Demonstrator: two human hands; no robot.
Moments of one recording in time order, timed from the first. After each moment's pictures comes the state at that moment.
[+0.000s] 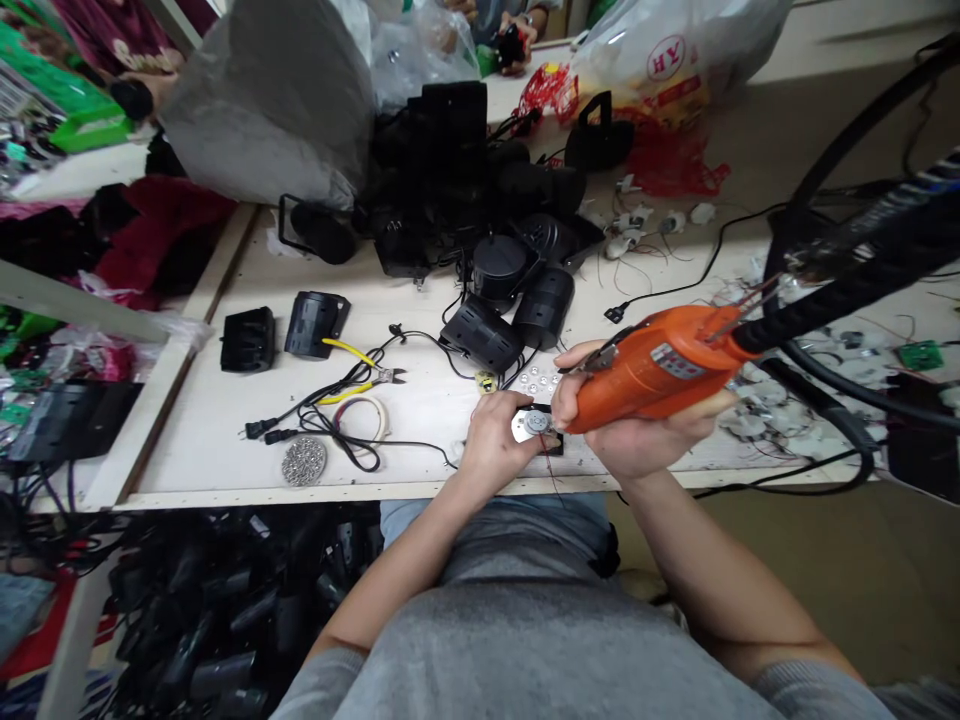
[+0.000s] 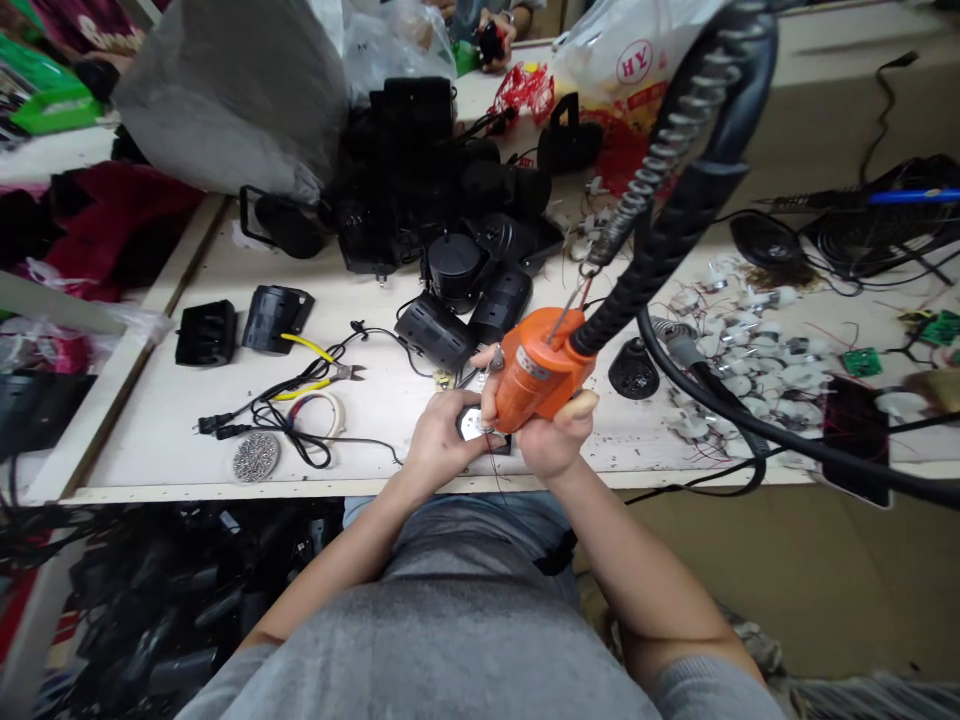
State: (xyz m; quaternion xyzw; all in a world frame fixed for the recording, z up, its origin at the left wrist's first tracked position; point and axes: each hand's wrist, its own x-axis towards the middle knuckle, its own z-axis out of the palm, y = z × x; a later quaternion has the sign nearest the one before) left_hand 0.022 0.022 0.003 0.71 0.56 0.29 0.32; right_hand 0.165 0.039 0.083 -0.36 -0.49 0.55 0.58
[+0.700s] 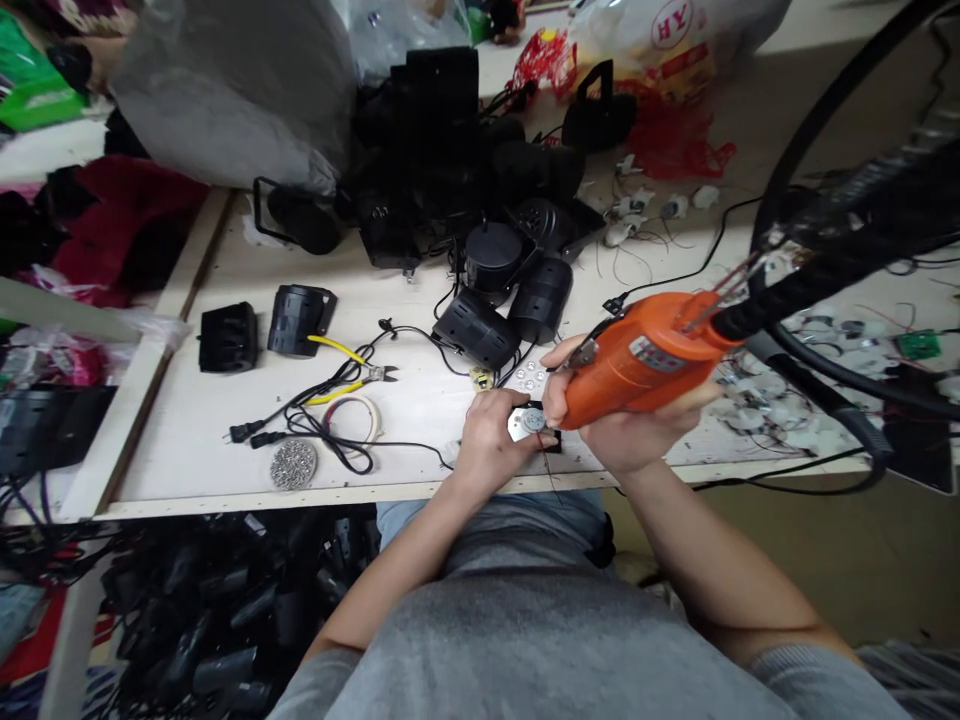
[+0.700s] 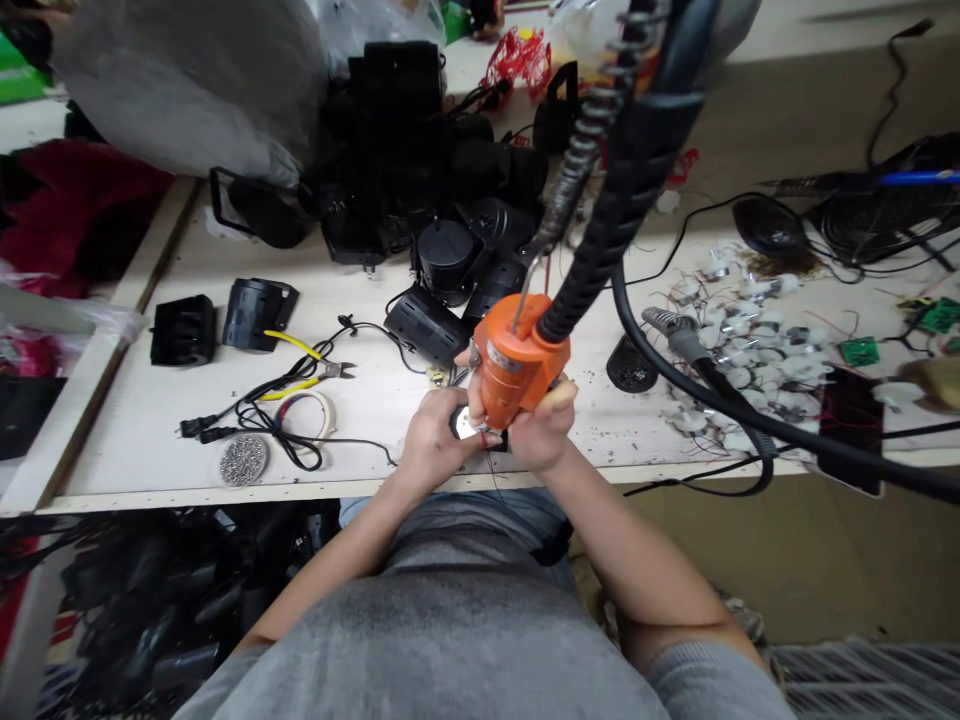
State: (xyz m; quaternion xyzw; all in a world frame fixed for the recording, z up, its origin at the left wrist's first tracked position) left_hand 0.019 0.022 -0.002 0.72 0.54 0.31 0.31; right_hand 0.164 0.046 0.078 -0.37 -0.48 0.57 0.55
